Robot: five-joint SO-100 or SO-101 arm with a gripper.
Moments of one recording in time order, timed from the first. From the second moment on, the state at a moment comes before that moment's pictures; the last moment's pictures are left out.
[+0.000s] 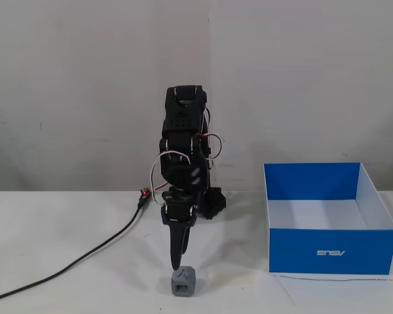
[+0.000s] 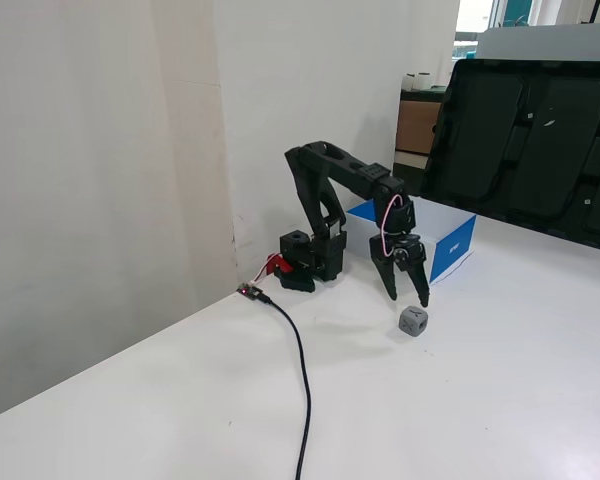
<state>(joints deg) -6.3 110.1 127.0 63.8 17.2</state>
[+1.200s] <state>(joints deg) -9.8 91.7 122.0 57.4 22.9</state>
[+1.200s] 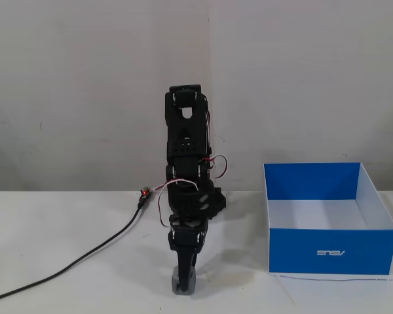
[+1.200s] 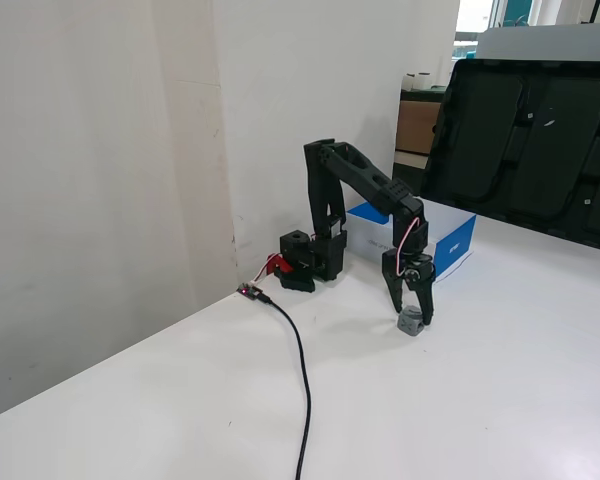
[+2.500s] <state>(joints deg) -25.0 97.0 96.8 76.0 22.3</state>
